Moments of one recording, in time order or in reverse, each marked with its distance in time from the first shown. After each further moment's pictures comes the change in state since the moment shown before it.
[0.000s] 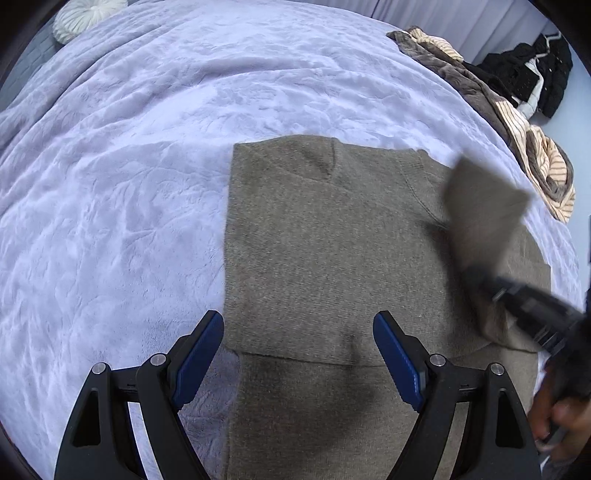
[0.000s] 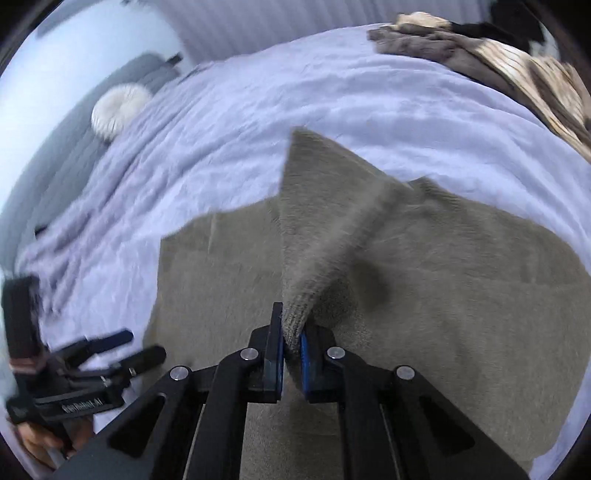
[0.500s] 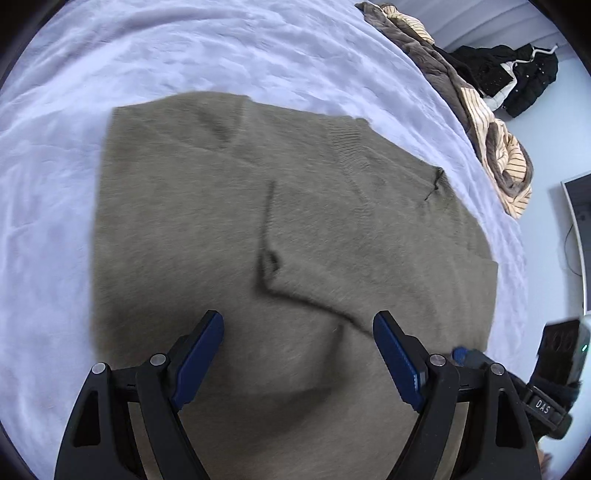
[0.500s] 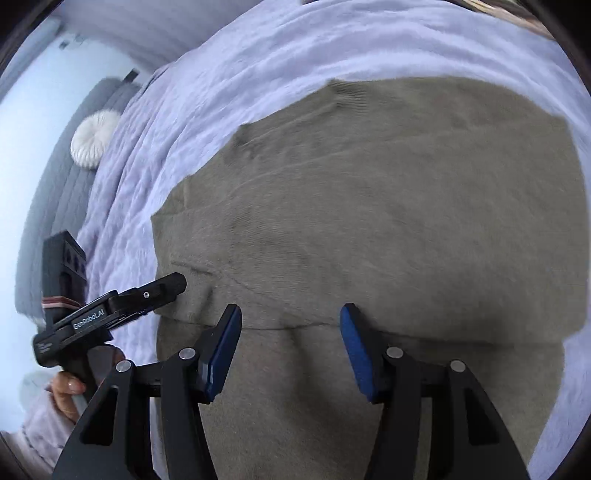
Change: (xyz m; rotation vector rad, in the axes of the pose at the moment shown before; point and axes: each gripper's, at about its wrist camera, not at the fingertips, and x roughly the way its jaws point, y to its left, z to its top) left arm 0.044 -0.041 0.021 -0.020 0.160 -0.286; right arm -0.057 -0.101 -0.086 0.504 0.005 0.142
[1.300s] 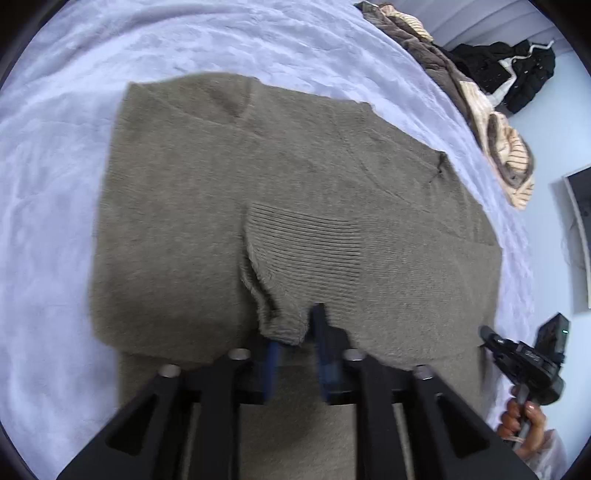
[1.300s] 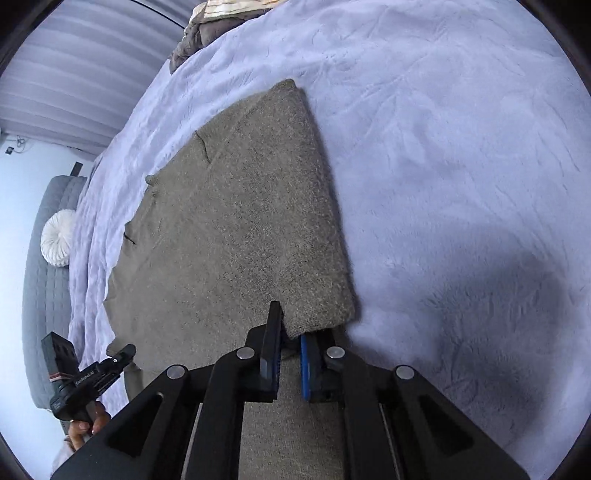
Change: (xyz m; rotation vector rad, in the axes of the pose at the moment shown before) left arm -0.004 0.008 -0.019 0.020 -0.025 0.067; right arm -0.043 -0.127 -0.006 0.218 -0.111 -0.056
